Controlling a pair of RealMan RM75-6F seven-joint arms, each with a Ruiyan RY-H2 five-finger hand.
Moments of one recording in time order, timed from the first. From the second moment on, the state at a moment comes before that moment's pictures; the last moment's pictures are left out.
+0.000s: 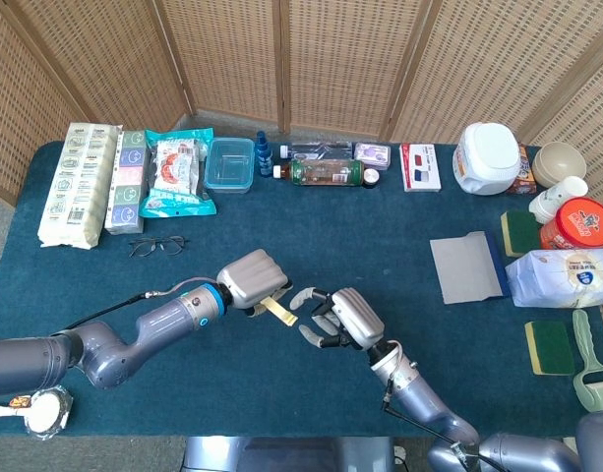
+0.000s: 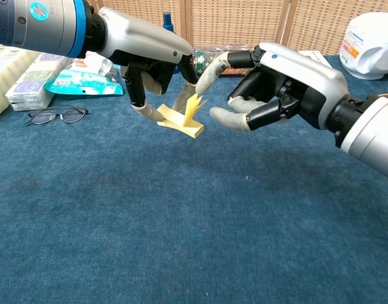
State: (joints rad) left arm -1.25 -1.22 -0.06 -1.75 0.99 0.59 0.38; right arm 0.60 -1.65 0.14 -1.58 -1.54 1.17 0.40
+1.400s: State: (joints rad) left arm -1.27 -1.24 -0.05 -1.73 0.96 0.60 0.36; right arm 0.62 -1.67 0.15 -1.57 -1.52 1.16 0.36
